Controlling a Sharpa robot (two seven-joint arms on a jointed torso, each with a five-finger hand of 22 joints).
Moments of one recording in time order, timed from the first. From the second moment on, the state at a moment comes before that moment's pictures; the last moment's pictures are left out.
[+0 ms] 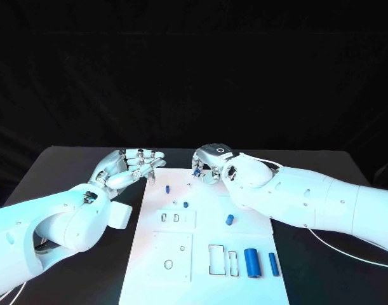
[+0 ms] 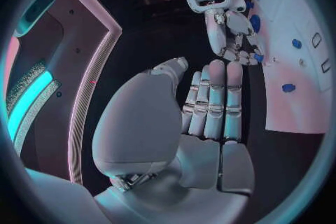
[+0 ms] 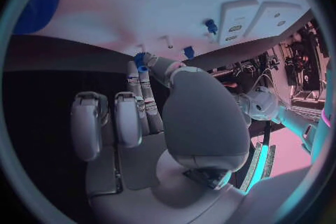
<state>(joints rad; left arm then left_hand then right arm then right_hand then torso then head) 1.18 -0.97 -0.01 1.72 -0.13 -0.37 0.41 1.49 -0.21 0.37 0.27 0.24 0.90 0.19 0.24 0.25 1.16 0.12 0.10 0.11 1.10 0.05 0.87 0.74 0.18 0.89 0.15 1.09 0.70 1.29 -0.45 -0.14 1.18 -1.66 -0.39 -0.22 1.35 -0.19 0.63 0.04 0.06 1.09 0.12 0.24 0.36 1.27 0.07 0.06 0.11 1.47 -0.01 1.41 1.27 0.05 1.46 0.09 1.45 1.31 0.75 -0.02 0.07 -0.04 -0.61</state>
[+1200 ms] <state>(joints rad) 1.19 -0.96 -0.01 1.72 -0.13 -0.37 0.40 1.49 -0.21 0.37 0.27 0.24 0.90 0.19 0.24 0.25 1.16 0.13 0.10 0.11 1.10 0.05 0.87 0.73 0.18 0.89 0.16 1.10 0.70 1.28 -0.40 -0.14 1.12 -1.66 -0.38 -0.22 1.31 -0.22 0.64 0.03 0.06 1.04 0.14 0.22 0.38 1.19 0.08 0.06 0.09 1.47 0.00 1.37 1.19 0.06 1.41 0.10 1.36 1.28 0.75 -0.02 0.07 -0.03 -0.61</state>
